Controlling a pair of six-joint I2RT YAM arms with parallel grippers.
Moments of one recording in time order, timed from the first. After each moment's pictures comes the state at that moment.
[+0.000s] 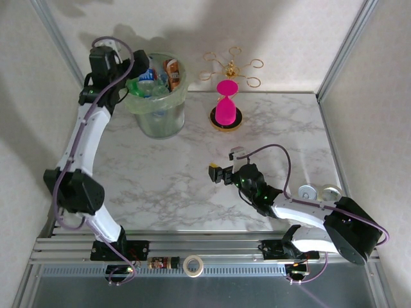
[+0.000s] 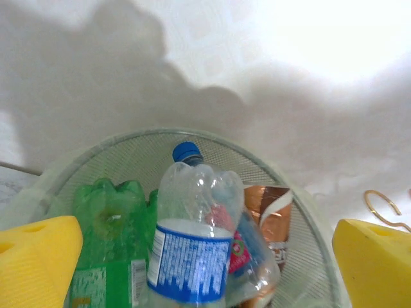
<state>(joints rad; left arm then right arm) -0.06 1.67 1.80 -0.36 -0.01 -0.43 0.85 1.23 0.43 0.49 0.29 0.30</state>
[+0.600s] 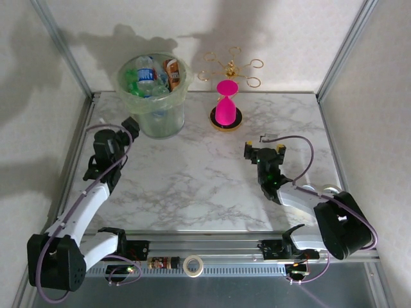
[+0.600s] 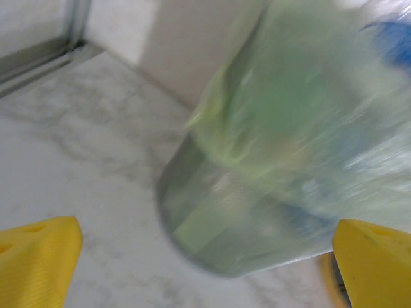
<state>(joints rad) -0.07 1.06 0.65 0.12 -0.25 -0.62 0.49 1.32 0.46 0.54 0.57 0.14</state>
